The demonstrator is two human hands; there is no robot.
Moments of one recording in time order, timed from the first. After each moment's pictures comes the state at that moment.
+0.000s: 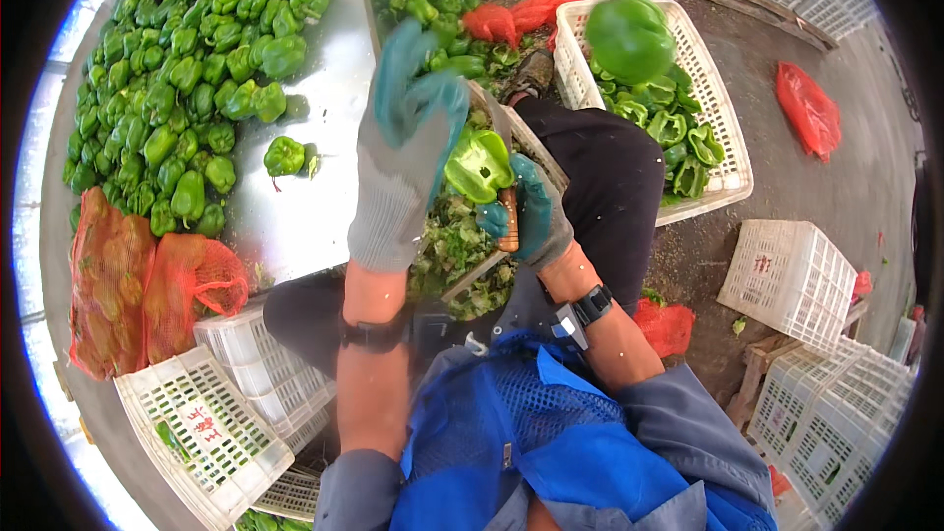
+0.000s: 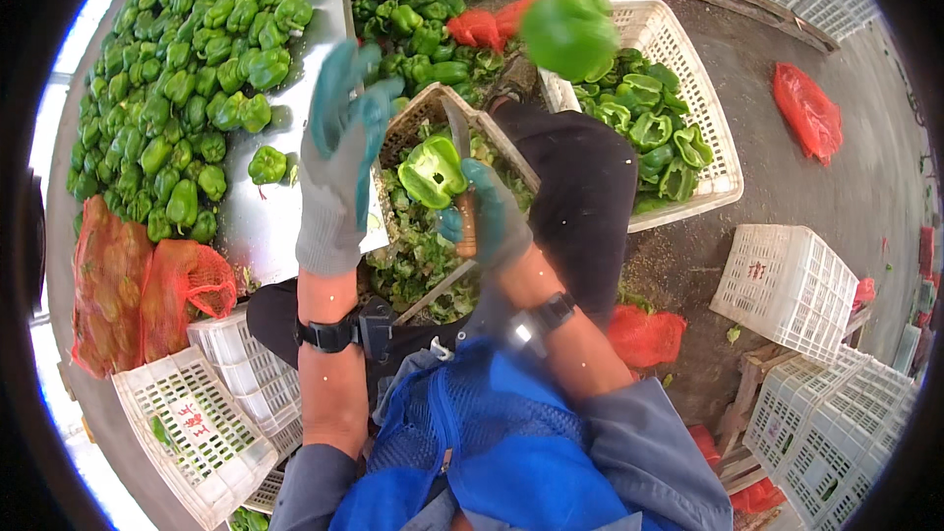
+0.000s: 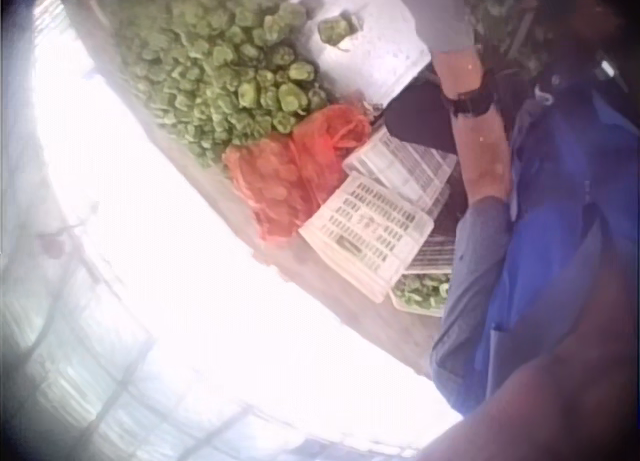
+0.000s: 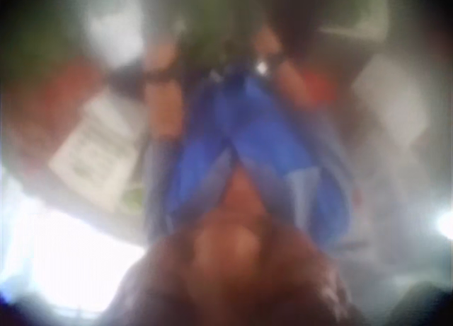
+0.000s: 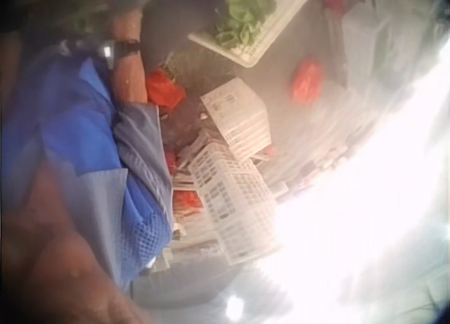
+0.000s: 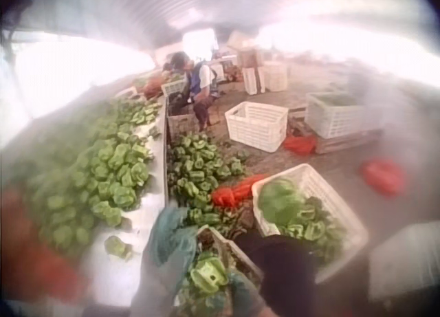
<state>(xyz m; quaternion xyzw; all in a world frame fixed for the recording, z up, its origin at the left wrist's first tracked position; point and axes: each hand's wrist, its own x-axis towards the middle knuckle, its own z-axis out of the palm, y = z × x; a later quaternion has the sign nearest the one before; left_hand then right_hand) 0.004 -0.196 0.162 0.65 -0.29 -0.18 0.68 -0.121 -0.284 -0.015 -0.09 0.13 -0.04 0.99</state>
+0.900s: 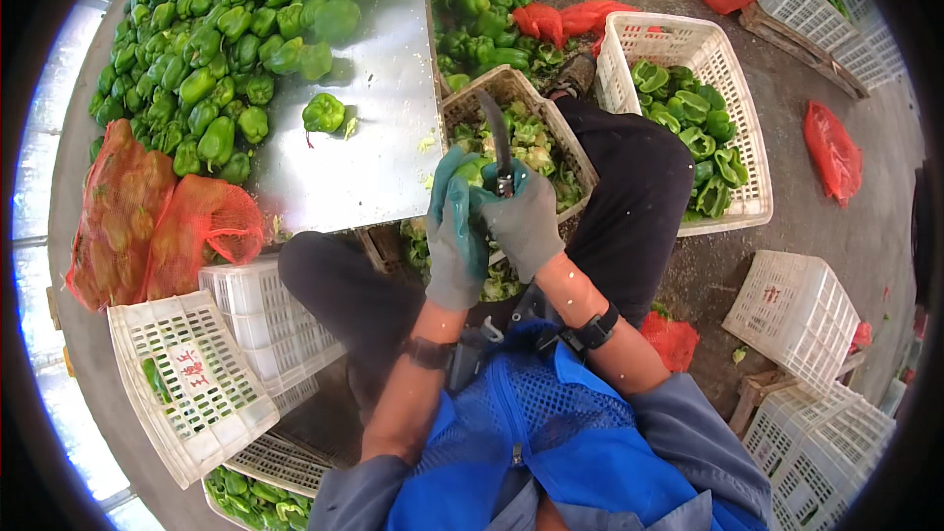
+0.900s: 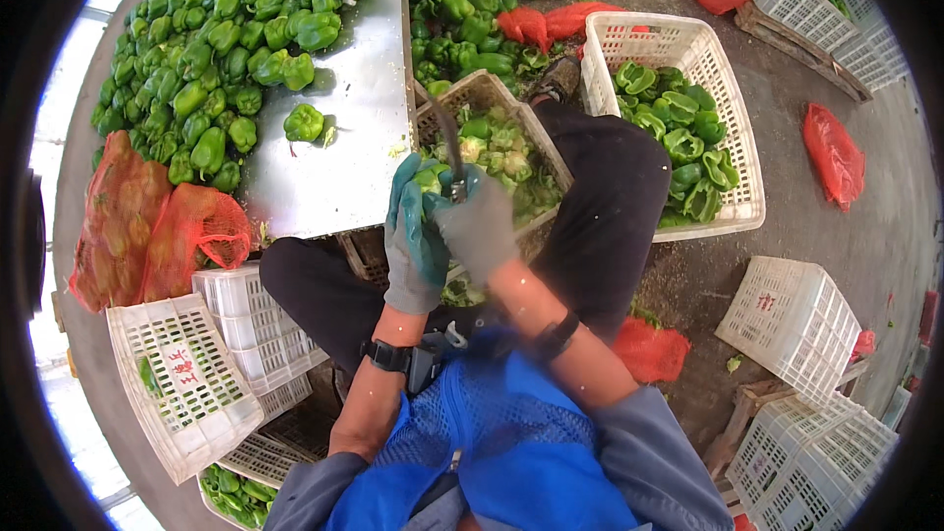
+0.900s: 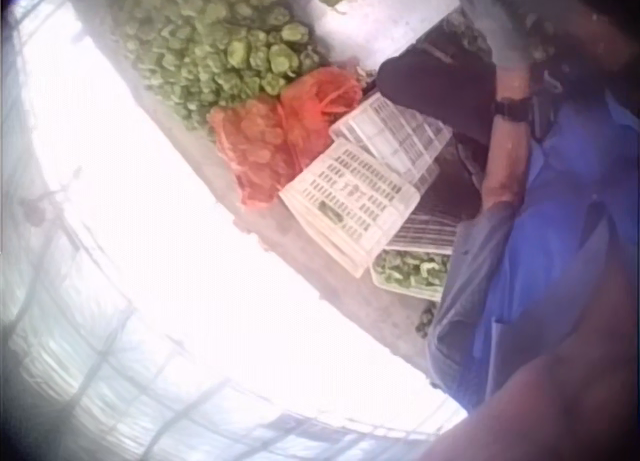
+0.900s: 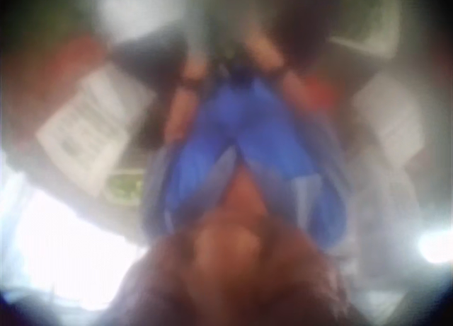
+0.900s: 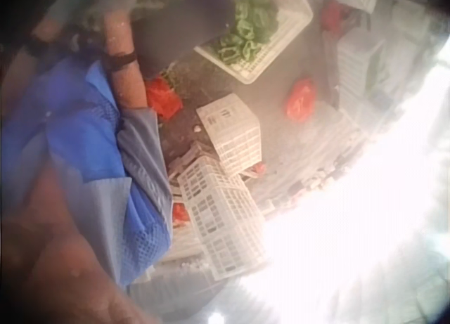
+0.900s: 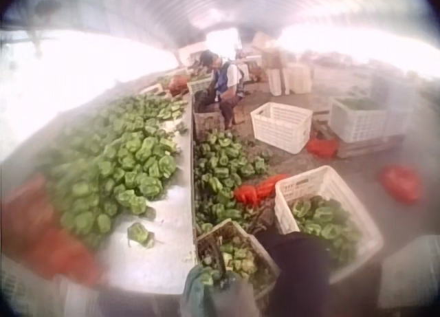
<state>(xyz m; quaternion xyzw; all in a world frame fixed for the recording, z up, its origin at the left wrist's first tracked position) -0.077 -0.114 0.042 0.76 -0.23 -0.03 0.60 -0.116 -0.224 0.047 -0.71 0.28 -0.14 0.63</state>
